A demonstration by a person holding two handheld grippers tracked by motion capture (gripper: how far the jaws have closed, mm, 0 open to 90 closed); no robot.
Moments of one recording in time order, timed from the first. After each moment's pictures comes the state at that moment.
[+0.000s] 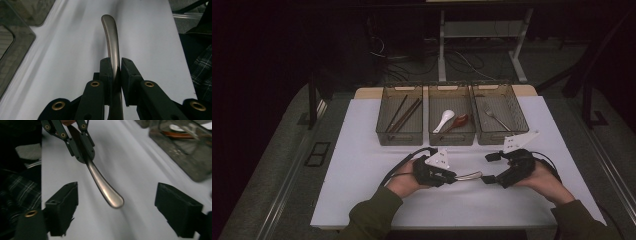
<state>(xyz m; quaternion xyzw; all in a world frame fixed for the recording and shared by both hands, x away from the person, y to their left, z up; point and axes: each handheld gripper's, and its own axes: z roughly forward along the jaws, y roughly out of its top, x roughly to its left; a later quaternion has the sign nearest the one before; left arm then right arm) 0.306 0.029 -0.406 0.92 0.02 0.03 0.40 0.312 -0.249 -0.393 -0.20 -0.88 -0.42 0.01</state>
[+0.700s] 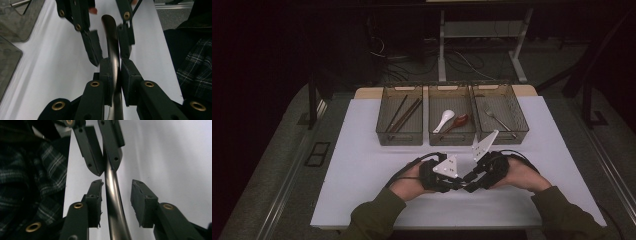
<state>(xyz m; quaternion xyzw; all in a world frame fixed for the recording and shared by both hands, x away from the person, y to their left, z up) 0.290 0.013 -0.396 0.92 -0.02 0.03 0.39 0.327 -0.191 -0.409 -0.08 -0.93 -0.32 0.13</state>
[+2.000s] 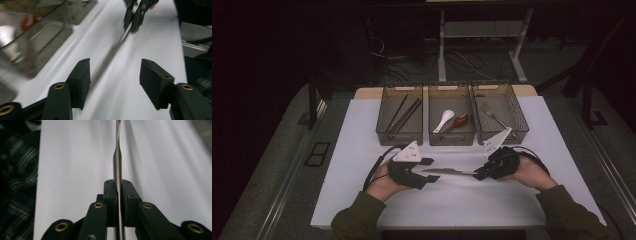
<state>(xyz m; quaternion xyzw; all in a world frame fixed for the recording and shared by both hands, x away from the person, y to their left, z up) 0.295 0.102 -0.392 0.87 0.16 0.06 0.46 0.336 -0.227 -0.402 -0.12 -0.94 -0.33 0.04</state>
